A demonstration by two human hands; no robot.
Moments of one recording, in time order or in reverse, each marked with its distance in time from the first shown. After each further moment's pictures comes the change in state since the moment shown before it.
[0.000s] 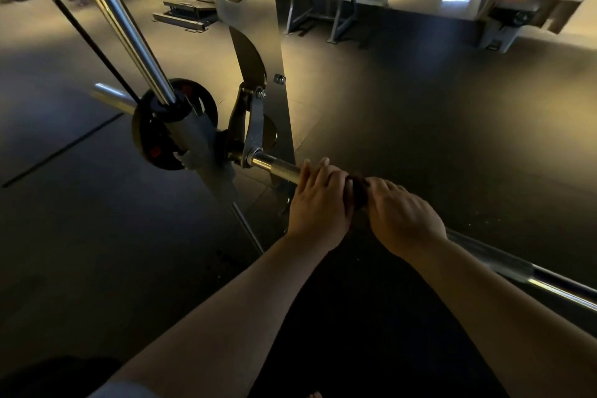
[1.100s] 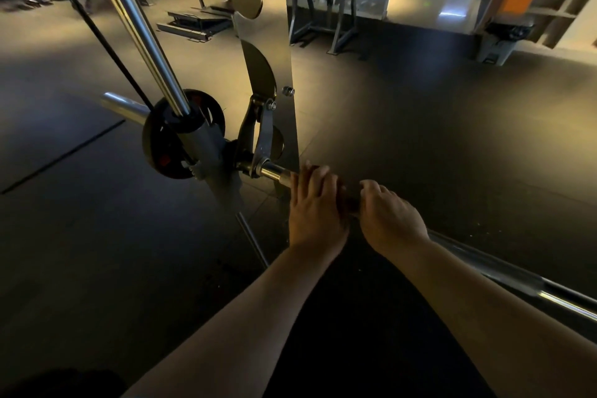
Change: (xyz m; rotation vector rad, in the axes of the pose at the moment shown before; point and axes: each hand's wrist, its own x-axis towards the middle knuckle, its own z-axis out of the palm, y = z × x) left_hand -0.001 -0.019 0.008 -0.019 0.046 -0.124; right_hand 0.018 -0.029 0.008 0.046 0.074 0.073
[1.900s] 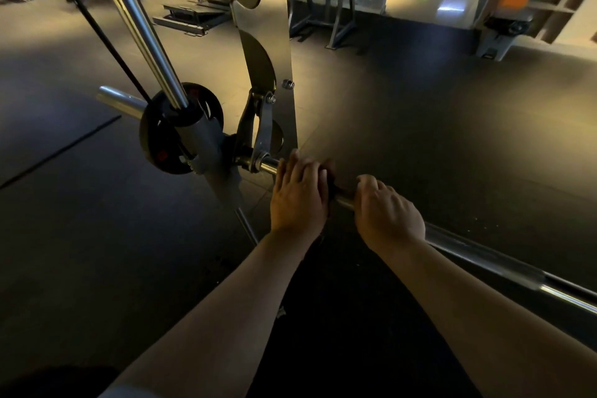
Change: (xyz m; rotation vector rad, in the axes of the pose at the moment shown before) left_hand 0.016 -0.028 -0.011 -0.043 0.103 -0.013; right_hand -0.005 -0.009 0.007 -0.075 0.118 0.013
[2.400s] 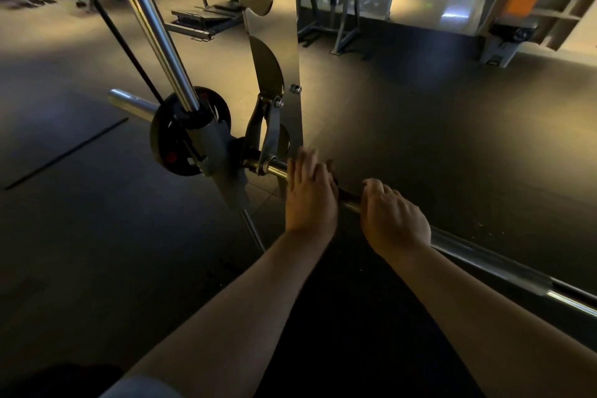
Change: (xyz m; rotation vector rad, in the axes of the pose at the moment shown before) left_hand 0.001 0.018 0.001 0.024 -0.008 -0.069; right_hand -0.001 0.004 0.000 0.042 -0.003 -0.018
